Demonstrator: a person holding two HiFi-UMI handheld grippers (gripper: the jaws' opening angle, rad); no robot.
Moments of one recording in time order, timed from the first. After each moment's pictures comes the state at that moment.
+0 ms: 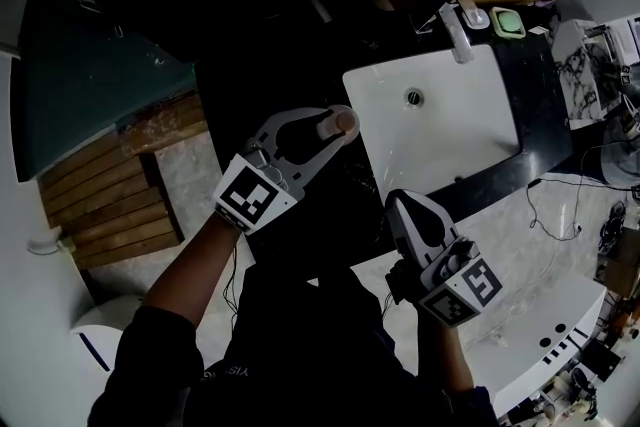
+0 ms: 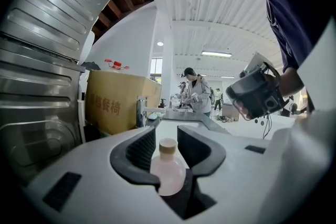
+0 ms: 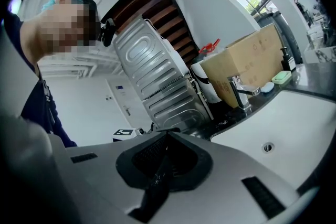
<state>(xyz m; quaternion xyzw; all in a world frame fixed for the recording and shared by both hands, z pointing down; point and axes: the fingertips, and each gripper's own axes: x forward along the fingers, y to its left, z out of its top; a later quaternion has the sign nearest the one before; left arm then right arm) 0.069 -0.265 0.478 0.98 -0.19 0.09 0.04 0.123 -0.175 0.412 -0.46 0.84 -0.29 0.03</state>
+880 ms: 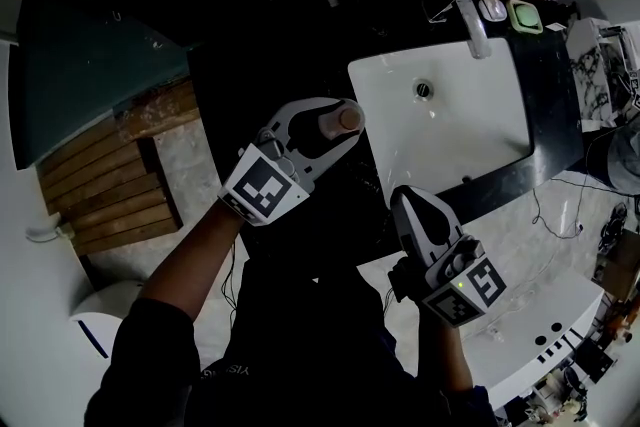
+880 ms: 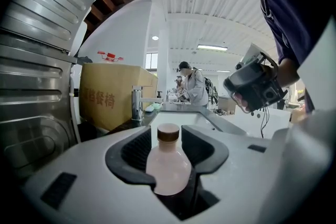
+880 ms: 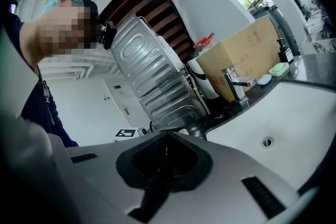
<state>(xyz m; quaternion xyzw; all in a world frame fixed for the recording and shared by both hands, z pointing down) 0.089 -0.272 0.515 0.98 -0.17 0.13 0.02 0.133 -0.188 0.440 -0.46 0.83 -0.31 0.02</state>
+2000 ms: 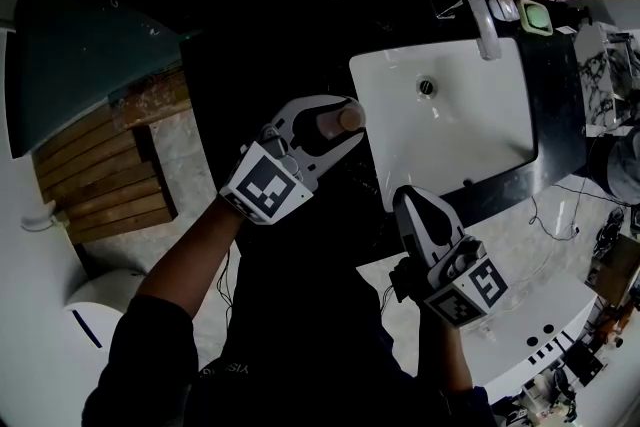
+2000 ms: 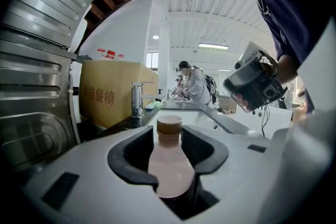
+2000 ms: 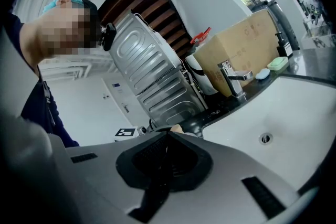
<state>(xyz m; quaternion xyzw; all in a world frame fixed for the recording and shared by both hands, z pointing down) 0.099 -0.276 0.533 0.98 -0.17 0.13 0.02 0.143 -0.193 0.460 -0.45 0.83 -0.33 0.01</state>
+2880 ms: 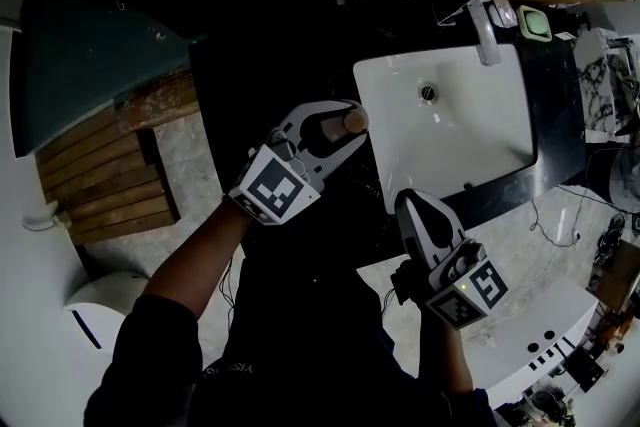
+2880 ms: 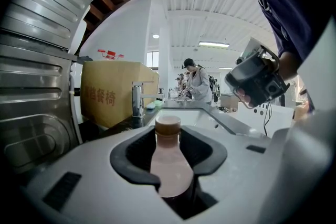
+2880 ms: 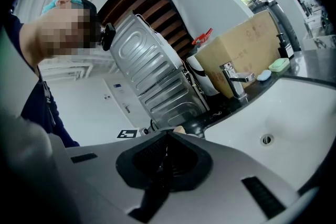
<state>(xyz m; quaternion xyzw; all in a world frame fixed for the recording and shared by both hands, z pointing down) 0.101 -0.274 0.532 0.97 -0.18 0.14 0.03 0.140 -0.191 0.452 -0.44 0.83 -0.33 0.02</state>
